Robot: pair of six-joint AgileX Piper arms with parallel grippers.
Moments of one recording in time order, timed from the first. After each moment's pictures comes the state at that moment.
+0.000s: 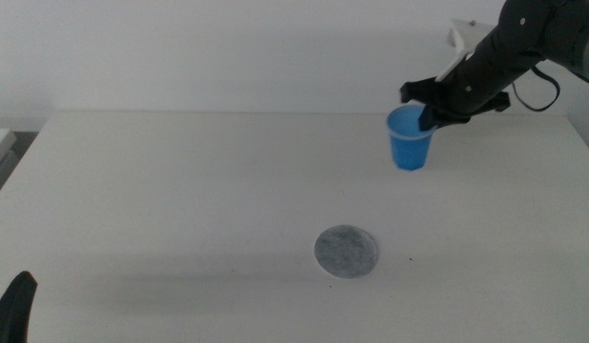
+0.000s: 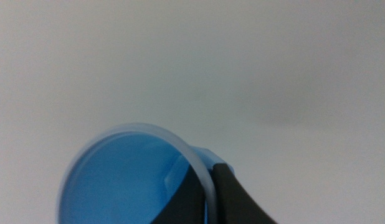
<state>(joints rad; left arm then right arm) -0.10 0.00 0.00 0.10 0.09 -0.07 0.22 2.04 -1.76 0.18 0.89 0.06</state>
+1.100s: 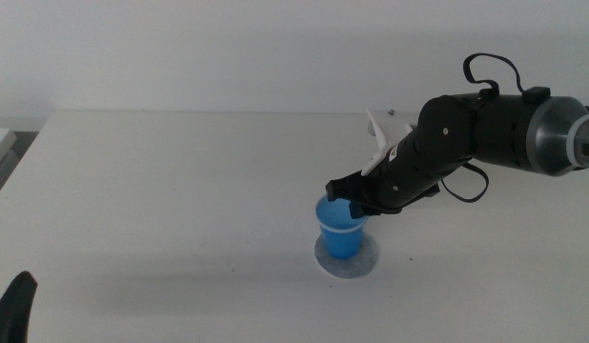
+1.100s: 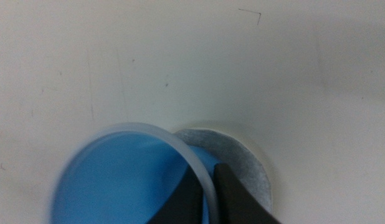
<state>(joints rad) -0.10 0.00 0.00 0.10 0.09 -0.07 0.51 1.91 -1.32 0.21 0.62 0.13</state>
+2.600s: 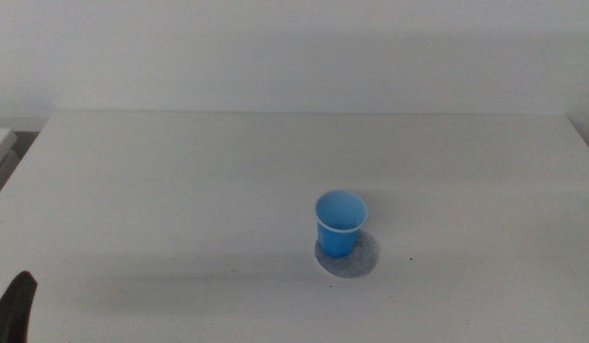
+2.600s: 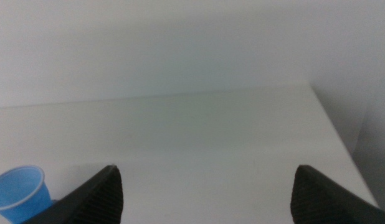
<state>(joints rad) -0.10 0.00 0.00 0.10 0.09 -0.07 0.04 0.37 -0.39 0.01 0.38 0.09</state>
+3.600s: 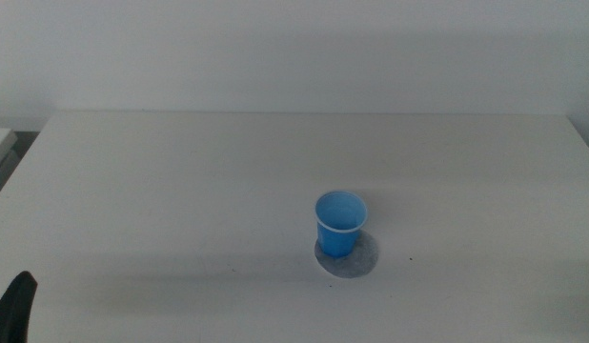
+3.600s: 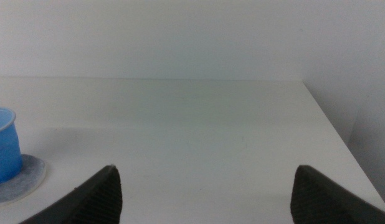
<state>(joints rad) -0.10 0.00 0.00 0.10 0.09 -0.07 0.04 0.00 0.00 -0.02 0.24 0.01</state>
